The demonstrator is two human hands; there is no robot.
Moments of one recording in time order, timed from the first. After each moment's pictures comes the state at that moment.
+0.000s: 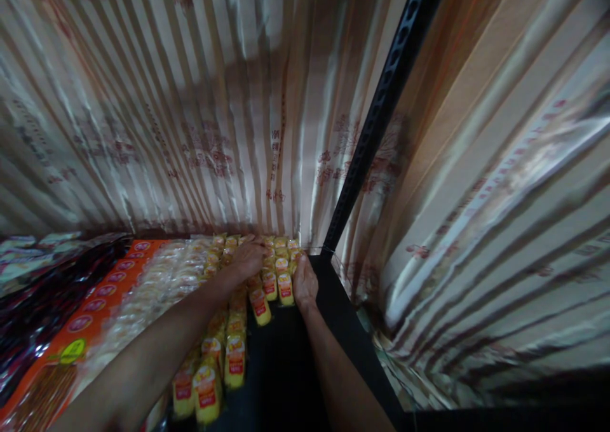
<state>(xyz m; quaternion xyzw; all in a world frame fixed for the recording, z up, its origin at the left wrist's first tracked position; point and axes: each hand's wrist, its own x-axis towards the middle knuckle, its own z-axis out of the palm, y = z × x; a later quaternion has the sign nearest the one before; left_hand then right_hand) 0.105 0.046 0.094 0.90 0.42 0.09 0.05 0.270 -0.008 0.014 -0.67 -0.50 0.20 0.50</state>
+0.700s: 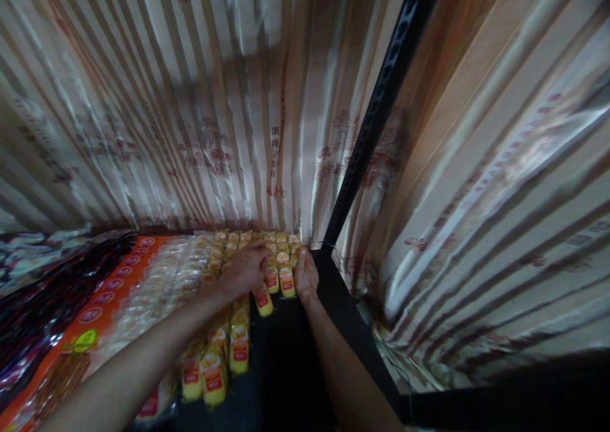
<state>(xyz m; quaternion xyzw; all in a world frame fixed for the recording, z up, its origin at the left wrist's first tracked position) 0.101 -0.024 0.131 0.85 0.46 0.22 0.15 0.270 -0.006 0.012 -0.67 -0.51 0.18 0.50</state>
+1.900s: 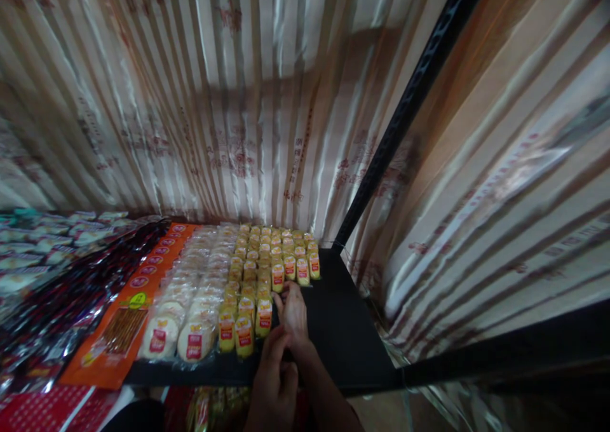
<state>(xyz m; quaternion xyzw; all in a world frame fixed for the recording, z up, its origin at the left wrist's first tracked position) 0.101 -0.232 0.010 0.57 0.51 0.50 0.41 0.179 -0.117 0.005 -0.67 -0.61 0.15 0.40</state>
